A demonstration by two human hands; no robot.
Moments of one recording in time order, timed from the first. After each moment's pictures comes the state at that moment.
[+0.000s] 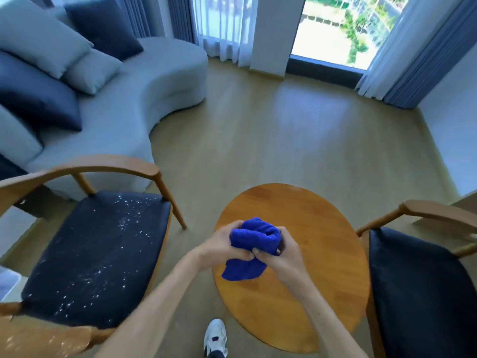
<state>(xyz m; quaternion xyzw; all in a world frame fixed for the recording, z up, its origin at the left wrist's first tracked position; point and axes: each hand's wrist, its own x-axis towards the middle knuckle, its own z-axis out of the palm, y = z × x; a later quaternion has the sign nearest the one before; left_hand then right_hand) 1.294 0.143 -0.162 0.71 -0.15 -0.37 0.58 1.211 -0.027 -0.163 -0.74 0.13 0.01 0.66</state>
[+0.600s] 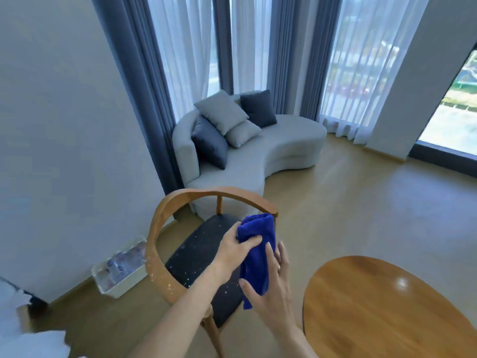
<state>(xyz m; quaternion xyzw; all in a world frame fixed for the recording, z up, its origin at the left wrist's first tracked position) 1.196 0.350 -0.032 0.72 0.12 0.00 0.68 1.168 0.229 -0.118 -0.82 -0.19 -0.13 0.52</state>
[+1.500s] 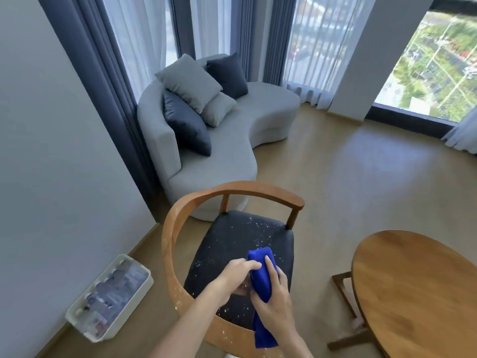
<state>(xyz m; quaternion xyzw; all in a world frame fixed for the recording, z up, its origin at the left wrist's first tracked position) 1.304 0.614 -0.134 0.70 0.15 -0.35 0.61 1.246 0.492 -0.206 -0.86 0.08 0.01 0.51</state>
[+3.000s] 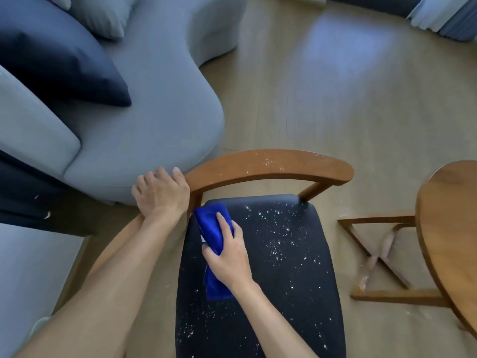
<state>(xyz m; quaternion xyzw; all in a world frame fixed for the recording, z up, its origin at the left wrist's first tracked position) 1.733 0.694 -0.380 0.99 0.06 -0.11 0.12 1.587 0.602 -0.441 -0.85 0.22 0.11 0.47</state>
